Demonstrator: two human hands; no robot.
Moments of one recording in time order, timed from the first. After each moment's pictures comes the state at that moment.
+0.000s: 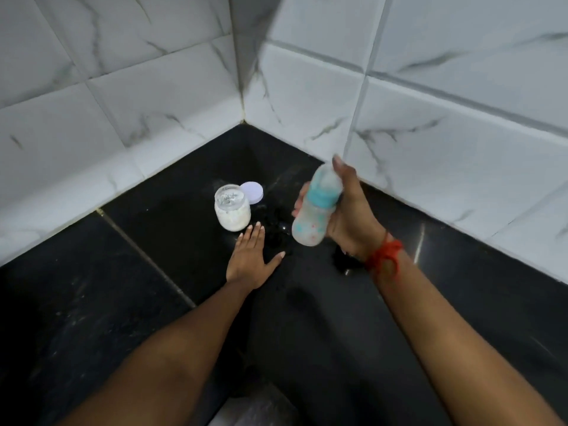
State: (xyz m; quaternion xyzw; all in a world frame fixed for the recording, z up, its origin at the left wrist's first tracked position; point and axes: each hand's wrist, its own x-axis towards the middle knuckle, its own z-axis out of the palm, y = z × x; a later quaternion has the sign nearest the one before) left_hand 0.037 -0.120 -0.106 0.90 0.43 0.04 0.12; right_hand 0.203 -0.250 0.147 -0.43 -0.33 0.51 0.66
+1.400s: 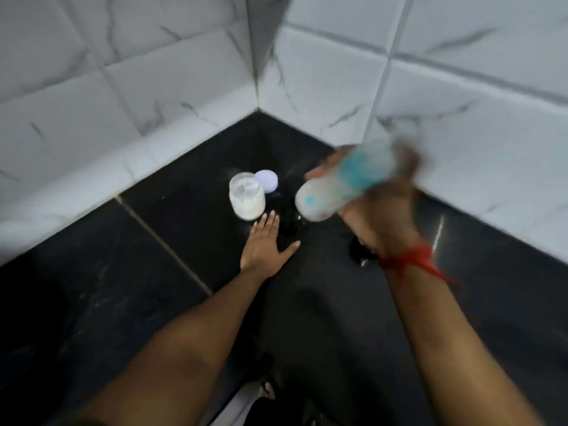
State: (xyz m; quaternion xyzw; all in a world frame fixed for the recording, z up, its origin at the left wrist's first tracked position) left_hand 0.040 -0.125 -0.093 0.88 0.44 0.07 0.15; right_hand 0.197 -0.241 0.138 -0.33 -0.43 0.44 0.72
